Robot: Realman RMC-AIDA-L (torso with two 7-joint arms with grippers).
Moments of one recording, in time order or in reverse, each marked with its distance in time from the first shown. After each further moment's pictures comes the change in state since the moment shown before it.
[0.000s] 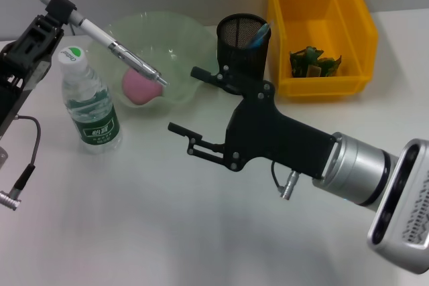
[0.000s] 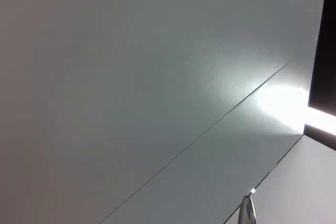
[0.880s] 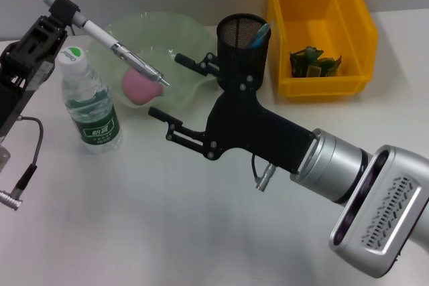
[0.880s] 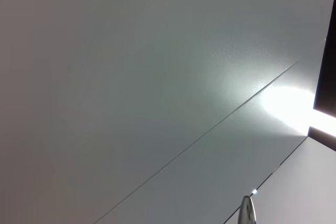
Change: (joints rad) left arm -0.003 0.000 0.005 -0.001 0.000 -0.013 -0.031; right arm 0.002 0.000 0.430 0.076 -0.352 0.092 -0.162
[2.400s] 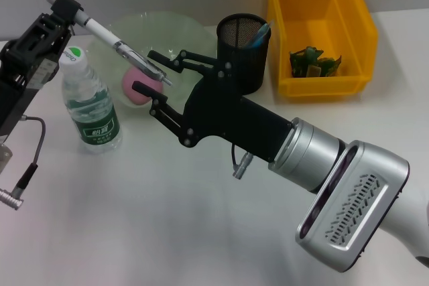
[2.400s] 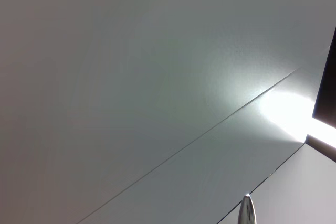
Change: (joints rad) left arm -0.010 0.000 0.001 -0.009 0.000 0.004 -0.059; right arm 0.029 0.000 0.196 0.061 -0.149 0.074 -0.114
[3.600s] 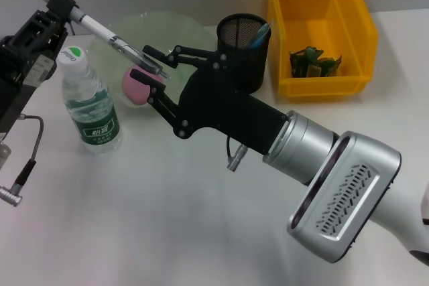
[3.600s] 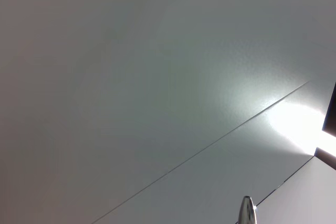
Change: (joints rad) left arm -0.009 0.000 -0.010 -0.017 -0.015 -0.015 -0.031; right arm 0.013 0.000 0.046 0.008 -0.022 0.026 0.000
